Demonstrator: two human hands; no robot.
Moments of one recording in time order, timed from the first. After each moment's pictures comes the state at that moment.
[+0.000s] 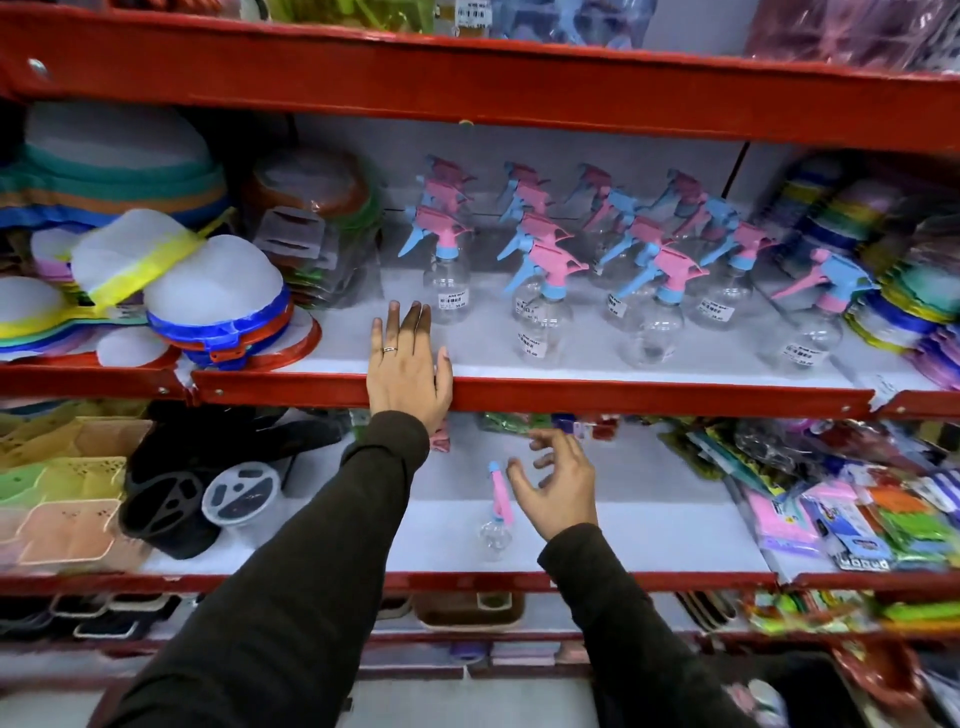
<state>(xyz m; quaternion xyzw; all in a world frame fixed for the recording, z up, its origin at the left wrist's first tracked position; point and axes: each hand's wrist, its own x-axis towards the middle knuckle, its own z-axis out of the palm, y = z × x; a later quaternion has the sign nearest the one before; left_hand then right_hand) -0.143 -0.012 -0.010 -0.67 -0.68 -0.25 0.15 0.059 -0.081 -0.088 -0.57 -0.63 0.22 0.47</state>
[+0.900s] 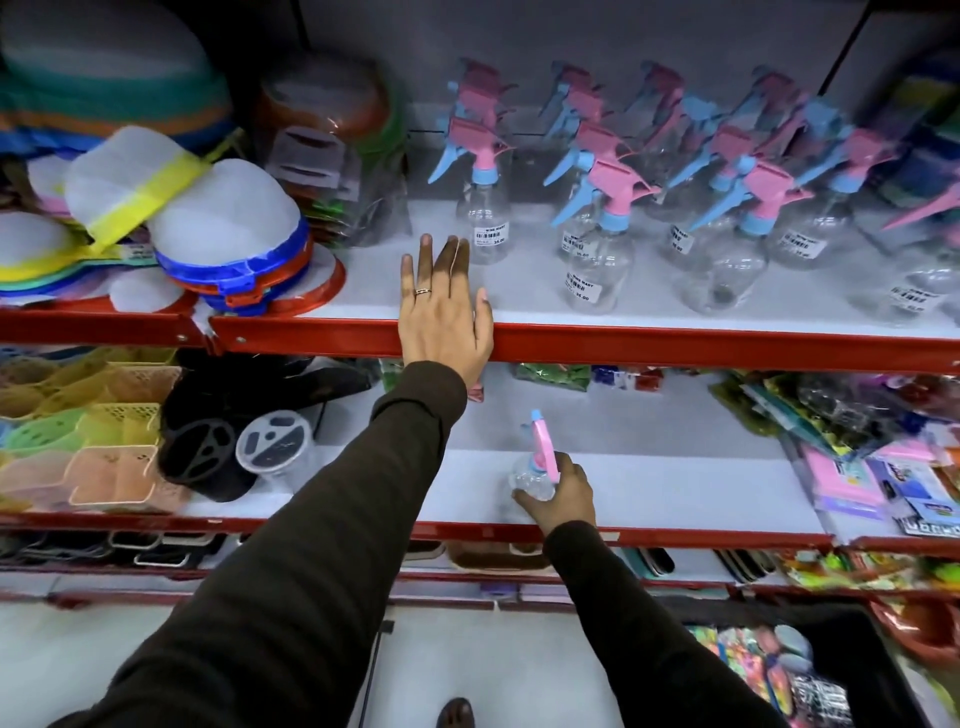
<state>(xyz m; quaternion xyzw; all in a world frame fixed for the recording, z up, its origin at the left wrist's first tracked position) -0.140 -0.006 -0.012 -0.66 -0.68 -0.25 0.17 0.036 -0.079 -0.214 -0.70 -0.53 0.38 0.28</state>
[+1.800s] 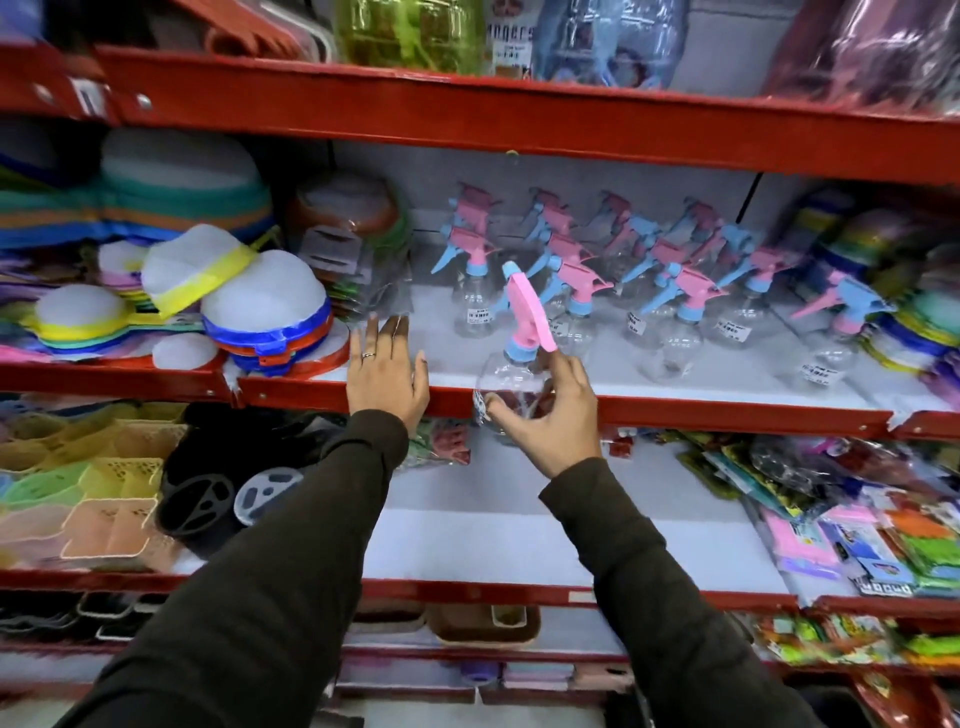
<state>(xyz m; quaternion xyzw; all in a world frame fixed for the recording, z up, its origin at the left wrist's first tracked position) -0.203 -0.021 0.001 -0.64 -0.72 -0.25 0.12 0.011 -0.067 0.023 -0.50 -0.68 0.16 0.51</state>
